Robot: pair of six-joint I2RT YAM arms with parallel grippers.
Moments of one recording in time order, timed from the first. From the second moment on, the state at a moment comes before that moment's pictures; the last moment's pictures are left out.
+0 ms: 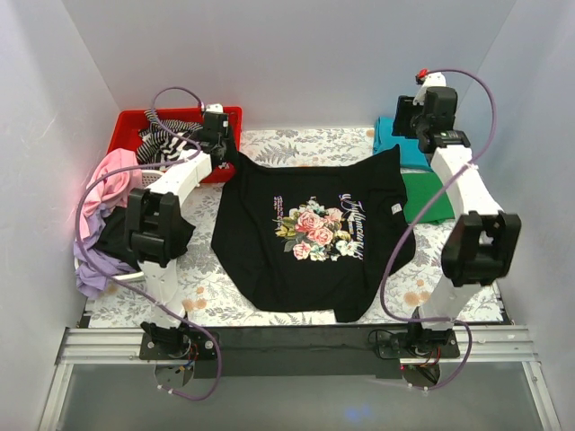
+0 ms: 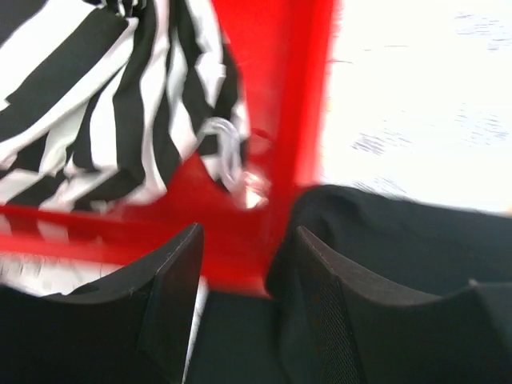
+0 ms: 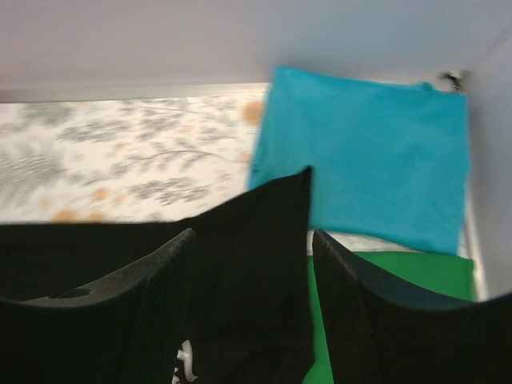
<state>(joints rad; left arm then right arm) -0.24 2.02 1.64 -0.31 -0.29 -0.29 0.05 1.77 1.61 -0.27 0.02 0.05</state>
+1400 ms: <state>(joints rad) -0.41 1.15 0.89 -0.43 -0.23 -0.65 0.93 1.85 1.10 -0.08 -0.64 0.46</state>
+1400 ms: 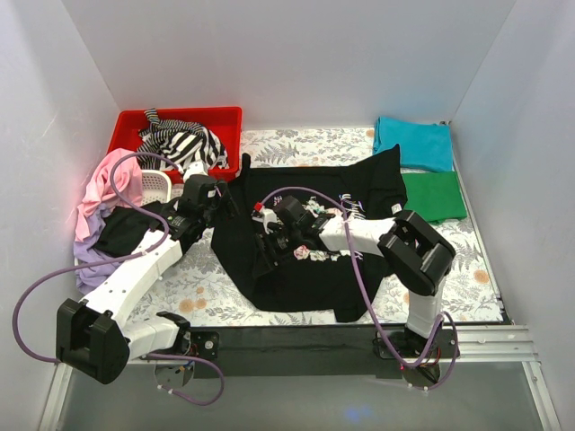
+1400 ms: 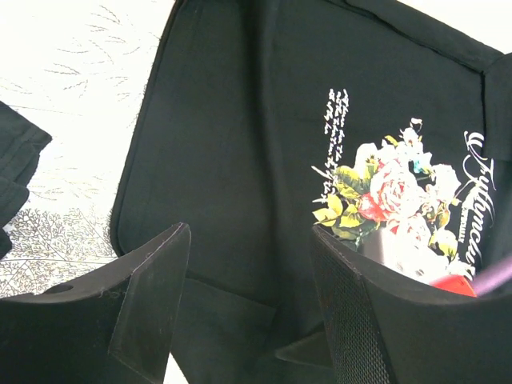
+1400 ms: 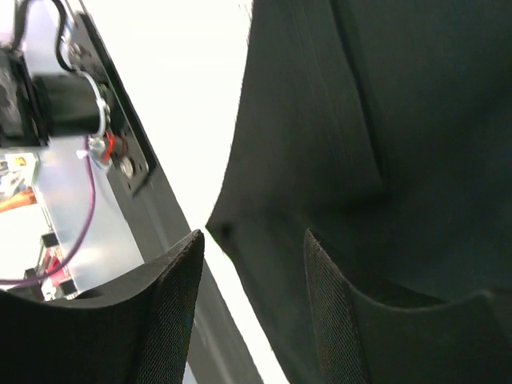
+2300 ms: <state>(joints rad) -0.41 1.15 0.90 -0.43 -0.25 -0.62 0.96 1.95 1.19 -0.16 -0.57 0.47</state>
